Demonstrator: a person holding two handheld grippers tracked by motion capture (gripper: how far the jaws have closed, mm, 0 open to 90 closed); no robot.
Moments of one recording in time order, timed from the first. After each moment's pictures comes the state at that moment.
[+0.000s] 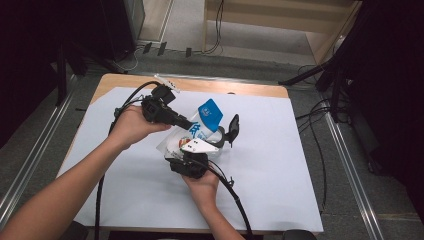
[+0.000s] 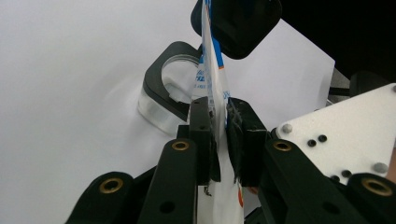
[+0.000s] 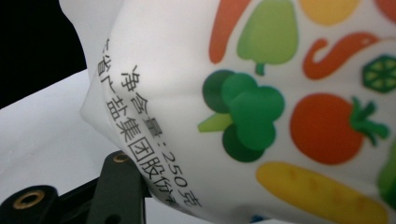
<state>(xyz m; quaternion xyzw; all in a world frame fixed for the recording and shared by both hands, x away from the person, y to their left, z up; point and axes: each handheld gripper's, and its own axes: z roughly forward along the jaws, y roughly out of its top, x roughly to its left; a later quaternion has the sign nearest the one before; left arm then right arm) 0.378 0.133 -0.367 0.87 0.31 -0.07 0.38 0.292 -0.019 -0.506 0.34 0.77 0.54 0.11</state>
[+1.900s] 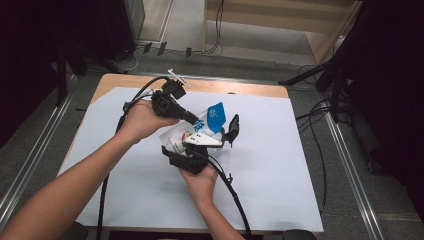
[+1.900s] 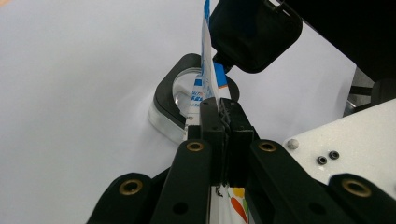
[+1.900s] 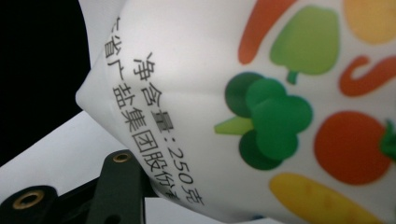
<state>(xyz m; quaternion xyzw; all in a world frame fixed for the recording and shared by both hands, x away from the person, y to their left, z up) 0.391 0.108 -0.358 0.88 0.32 -0.05 0.35 0.302 -0.018 -0.496 0.37 0.74 0.56 0.06</state>
